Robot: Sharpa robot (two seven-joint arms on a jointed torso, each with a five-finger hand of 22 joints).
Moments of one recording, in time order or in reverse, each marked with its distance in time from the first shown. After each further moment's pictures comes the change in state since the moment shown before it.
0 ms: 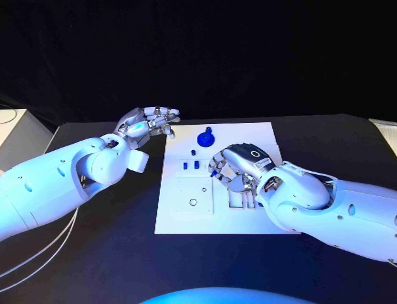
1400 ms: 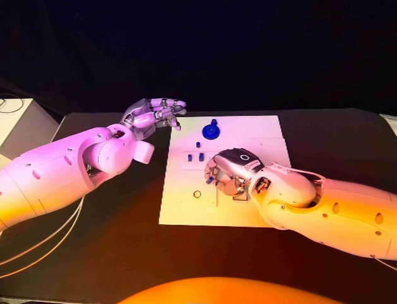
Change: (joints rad) left arm 0.000 -0.001 0.000 0.001 -0.004 -0.004 -0.017; left_hand 0.000 0.000 -0.003 0.003 0.000 0.000 0.000 0.000 -0.001 0.000 0.000 0.000 -0.001 0.000 0.000 0.000 -0.003 0.000 0.000 0.000 -0.004 -0.004; right arm -0.029 0.078 -0.009 -0.062 -0.012 0.106 -0.004; right_hand -0.004 -0.007 0.001 -0.004 0.002 -0.001 0.001 -0.002 0.000 0.006 -0.003 -0.008 -0.002 0.000 0.000 0.000 -0.006 0.000 0.000 0.000 -0.009 -0.001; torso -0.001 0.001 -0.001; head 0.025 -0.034
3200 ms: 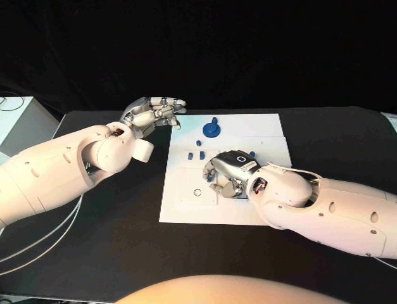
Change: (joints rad) left arm 0.000 -0.008 0.000 0.004 -0.007 0.003 -0.012; left_hand 0.000 0.000 -0.004 0.004 0.000 -0.004 0.004 0.000 -0.002 -0.004 0.004 0.000 -0.002 -0.004 0.004 -0.004 -0.004 0.000 0.000 0.000 -0.007 -0.004; right arm -0.004 0.017 -0.008 -0.012 -0.003 0.047 0.003; right_hand -0.075 -0.059 -0.066 0.007 0.013 -0.105 0.021 -0.076 -0.027 -0.146 0.039 -0.028 -0.049 0.003 0.022 -0.012 -0.029 0.000 -0.018 0.018 -0.109 -0.017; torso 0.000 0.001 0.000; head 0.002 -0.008
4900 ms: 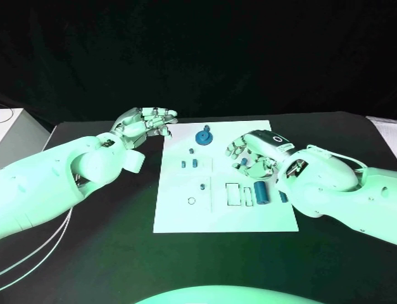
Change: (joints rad) left arm 0.000 -0.007 0.000 0.000 -0.006 0.015 -0.011; left_hand 0.004 0.004 0.000 0.000 0.000 0.000 0.000 -0.005 -0.002 -0.004 0.004 0.000 -0.001 0.000 0.000 -0.004 -0.004 0.000 0.000 0.000 -0.004 -0.004; right arm 0.098 -0.220 0.030 0.107 0.122 -0.106 0.042; right_hand 0.031 -0.006 -0.021 0.014 0.019 -0.004 0.014 -0.039 -0.030 0.053 -0.005 0.025 -0.003 0.000 0.007 -0.012 -0.027 0.016 0.006 0.002 -0.017 -0.006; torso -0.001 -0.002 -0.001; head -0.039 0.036
